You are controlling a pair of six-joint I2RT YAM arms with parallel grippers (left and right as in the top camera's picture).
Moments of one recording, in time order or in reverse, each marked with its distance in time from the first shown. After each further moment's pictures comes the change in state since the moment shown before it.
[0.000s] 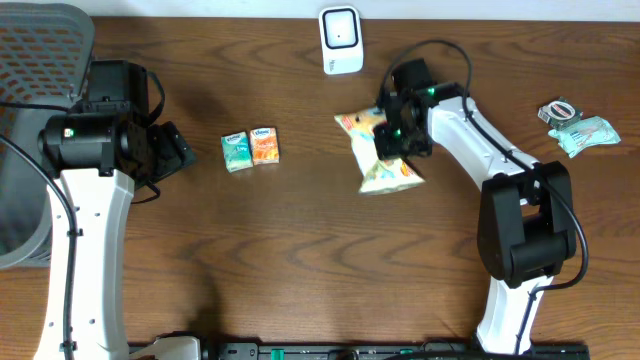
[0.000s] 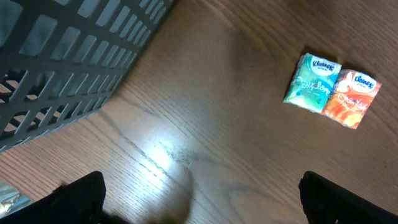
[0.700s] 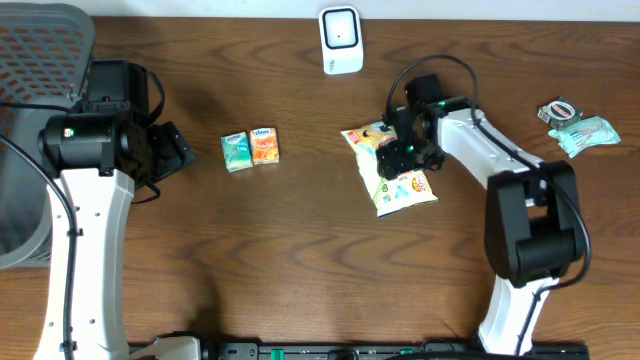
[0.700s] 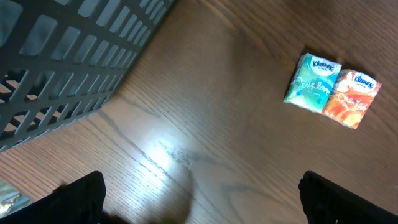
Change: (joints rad) left arm 0.000 0.000 0.000 0.000 0.000 0.000; right arm -0.052 -0.008 -0.167 0.057 0.057 -0.232
